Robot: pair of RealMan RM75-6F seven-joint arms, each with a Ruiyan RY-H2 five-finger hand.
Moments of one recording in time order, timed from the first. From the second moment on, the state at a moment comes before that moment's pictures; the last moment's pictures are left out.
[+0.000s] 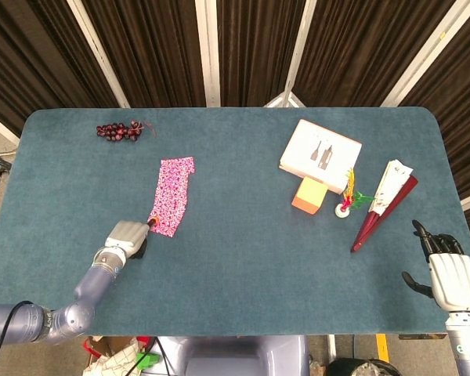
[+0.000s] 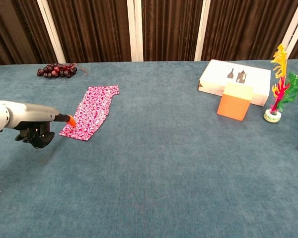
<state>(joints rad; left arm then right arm) -0.92 -1.39 -0.03 -1.73 0.35 0.91 0.79 0.10 -1.12 0.08 -1.62 -1.48 1.47 -0.09</state>
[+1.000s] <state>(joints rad) -0.99 -1.36 0.10 -1.86 0.26 0.98 0.84 0.10 -1.11 0.08 -1.64 -1.49 1.47 -0.07</state>
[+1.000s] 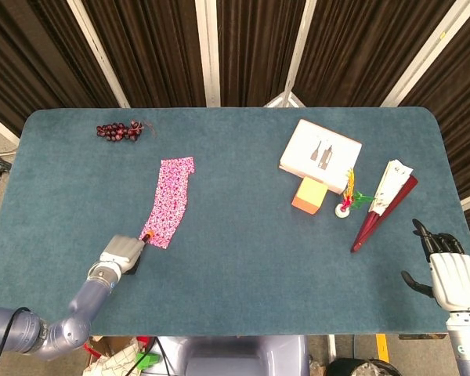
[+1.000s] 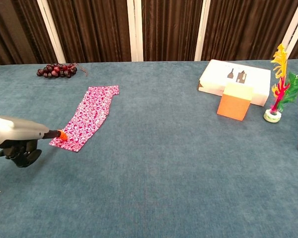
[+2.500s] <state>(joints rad) -0.97 -1.27 0.09 -1.90 0.47 1.05 0.74 0.09 -1.12 0.08 -1.64 -1.48 1.48 -0.10</state>
